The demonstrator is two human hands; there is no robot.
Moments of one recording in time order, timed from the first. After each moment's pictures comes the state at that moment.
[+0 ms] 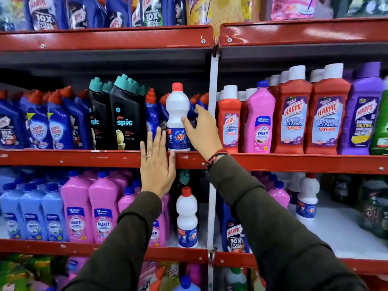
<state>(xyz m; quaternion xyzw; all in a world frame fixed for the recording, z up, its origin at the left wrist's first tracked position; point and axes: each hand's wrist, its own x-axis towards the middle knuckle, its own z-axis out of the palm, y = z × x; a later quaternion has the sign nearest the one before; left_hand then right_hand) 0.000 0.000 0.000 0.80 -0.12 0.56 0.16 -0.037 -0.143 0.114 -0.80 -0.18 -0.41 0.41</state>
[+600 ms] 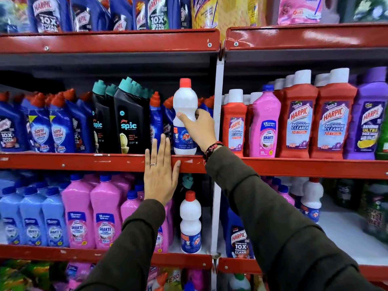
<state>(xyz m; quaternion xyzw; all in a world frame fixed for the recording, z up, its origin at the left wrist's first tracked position) 0.009 0.006 -0.013 0.82 -0.10 0.55 0.10 -0.026 -0.122 0.136 -0.75 -0.15 -0.35 0.55</state>
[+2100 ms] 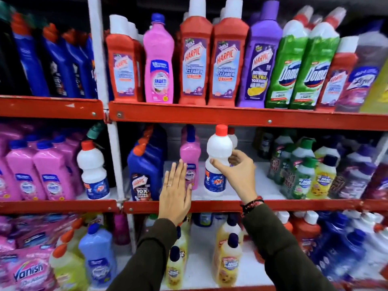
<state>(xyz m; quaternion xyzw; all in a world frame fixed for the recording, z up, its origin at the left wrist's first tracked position) -0.079 -0.314 -0.204 0.88 -0.22 0.35 0.22 -0.132 -0.499 -0.098 -0.76 0.01 -0.34 0.56</state>
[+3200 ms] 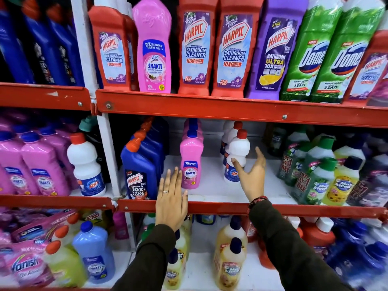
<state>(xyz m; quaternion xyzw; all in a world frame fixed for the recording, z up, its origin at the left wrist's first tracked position) -0.053 -0.319 -0.248 0.93 -0.14 0.29 0.17 -0.053 -0.562 -0.160 -0.78 0.11 -0.36 0.50</state>
